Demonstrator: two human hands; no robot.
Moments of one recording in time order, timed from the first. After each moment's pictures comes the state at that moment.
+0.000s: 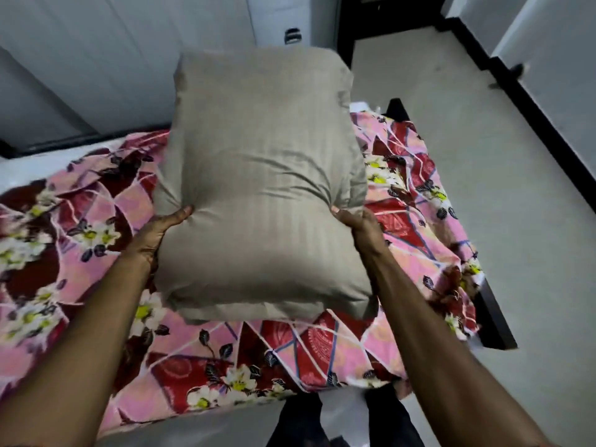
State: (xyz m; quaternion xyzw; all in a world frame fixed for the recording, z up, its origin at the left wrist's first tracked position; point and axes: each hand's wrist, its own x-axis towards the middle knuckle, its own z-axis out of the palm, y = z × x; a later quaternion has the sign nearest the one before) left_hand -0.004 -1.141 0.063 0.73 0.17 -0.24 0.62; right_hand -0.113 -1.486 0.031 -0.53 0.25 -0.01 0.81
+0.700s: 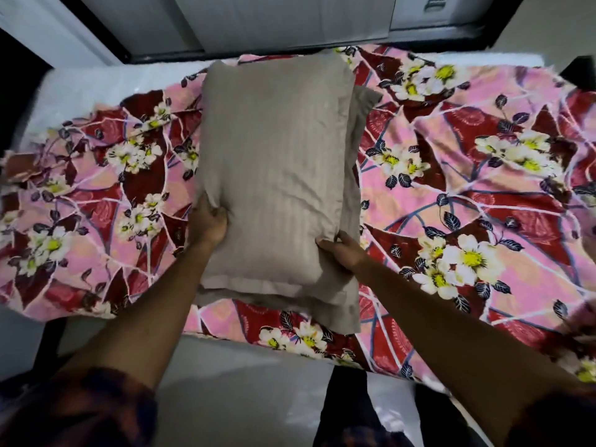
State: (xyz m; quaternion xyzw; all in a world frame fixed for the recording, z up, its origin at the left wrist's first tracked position) left_hand -0.036 -0.946 -0.075 0.92 0.27 -0.08 0.29; right_hand -0.087 -1.263 -0.128 -0.65 0.21 0.36 0.64
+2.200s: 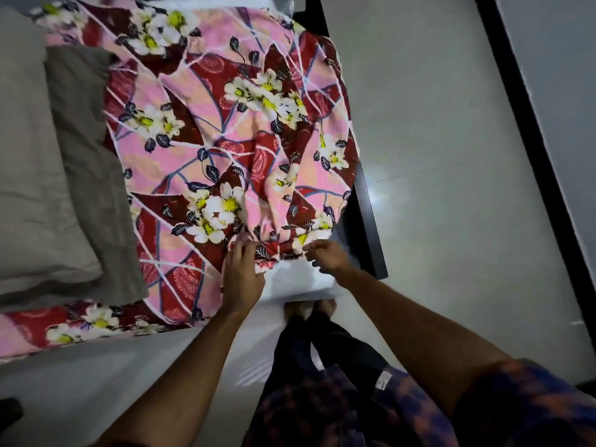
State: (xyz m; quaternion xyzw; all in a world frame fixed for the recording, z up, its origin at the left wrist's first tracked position) left_hand -0.303 -1.513 -0.130 0.96 -0.09 -0.15 0.22; right_hand -0.317 -1.730 -0.131 -0.66 0.37 0.31 0.58
